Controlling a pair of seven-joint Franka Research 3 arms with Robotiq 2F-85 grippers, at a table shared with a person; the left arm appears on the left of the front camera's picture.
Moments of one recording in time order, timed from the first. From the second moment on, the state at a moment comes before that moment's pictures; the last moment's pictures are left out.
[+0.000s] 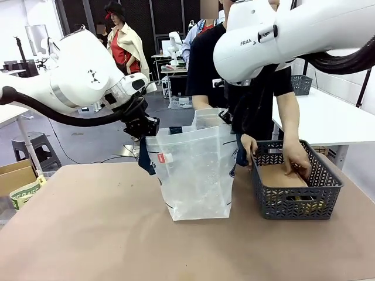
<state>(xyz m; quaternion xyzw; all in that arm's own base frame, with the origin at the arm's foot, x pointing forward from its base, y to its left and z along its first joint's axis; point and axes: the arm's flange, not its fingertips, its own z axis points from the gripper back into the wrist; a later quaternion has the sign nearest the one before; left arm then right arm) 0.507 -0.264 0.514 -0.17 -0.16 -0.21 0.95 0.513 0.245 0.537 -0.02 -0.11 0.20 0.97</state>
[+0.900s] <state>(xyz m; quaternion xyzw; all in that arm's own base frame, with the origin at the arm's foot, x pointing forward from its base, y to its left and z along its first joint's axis) 0.509 -0.265 0.517 -0.17 -0.13 -0.25 0.94 0.509 0.244 0.537 -0.02 -0.12 0.21 0.97</state>
